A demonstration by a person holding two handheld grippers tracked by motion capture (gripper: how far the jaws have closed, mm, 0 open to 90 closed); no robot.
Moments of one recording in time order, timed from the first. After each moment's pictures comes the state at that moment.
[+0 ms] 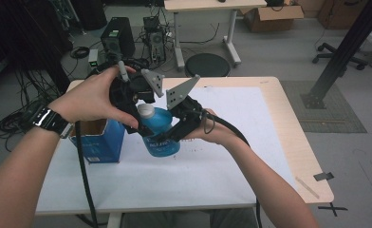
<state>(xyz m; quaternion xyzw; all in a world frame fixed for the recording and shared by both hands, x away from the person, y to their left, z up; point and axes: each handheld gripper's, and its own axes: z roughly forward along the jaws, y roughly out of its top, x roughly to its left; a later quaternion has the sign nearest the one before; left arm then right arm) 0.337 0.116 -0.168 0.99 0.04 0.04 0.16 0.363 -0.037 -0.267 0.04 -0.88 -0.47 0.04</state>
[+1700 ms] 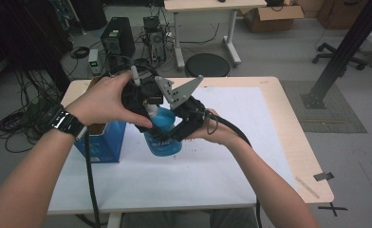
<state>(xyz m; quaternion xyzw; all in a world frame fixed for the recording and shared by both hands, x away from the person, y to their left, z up) 0.339 0.098 -0.179 0.99 0.02 0.04 0.13 0.363 -0.044 -0.269 0.04 -0.88 -0.48 0.03</state>
